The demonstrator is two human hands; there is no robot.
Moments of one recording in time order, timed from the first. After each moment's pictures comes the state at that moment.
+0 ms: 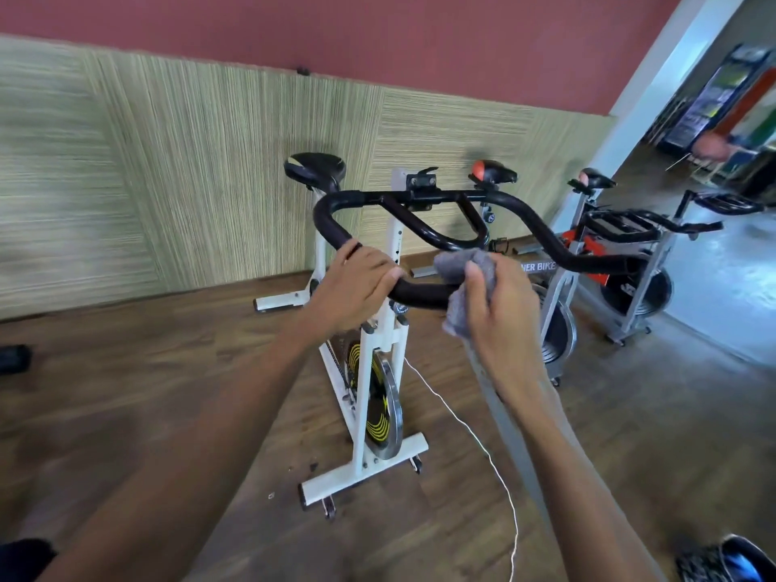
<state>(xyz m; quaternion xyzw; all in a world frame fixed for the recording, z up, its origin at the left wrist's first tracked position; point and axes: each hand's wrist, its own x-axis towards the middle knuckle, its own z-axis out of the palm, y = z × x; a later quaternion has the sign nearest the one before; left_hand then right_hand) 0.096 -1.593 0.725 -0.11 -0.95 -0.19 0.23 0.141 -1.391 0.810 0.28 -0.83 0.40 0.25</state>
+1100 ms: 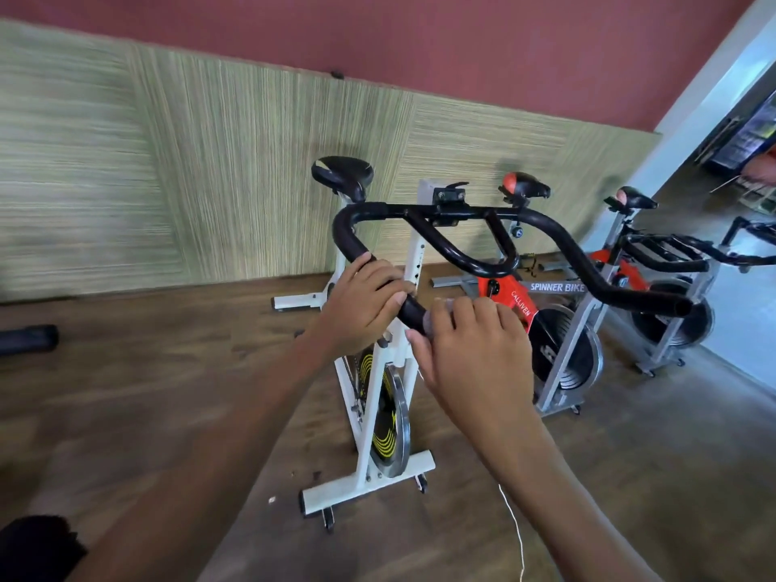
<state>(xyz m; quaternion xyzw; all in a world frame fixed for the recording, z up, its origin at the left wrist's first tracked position) 0.086 -1.603 0.704 -0.12 -0.91 -0.20 0.35 0.132 -1.421 0.786 0.30 -0.87 -0.11 0.37</state>
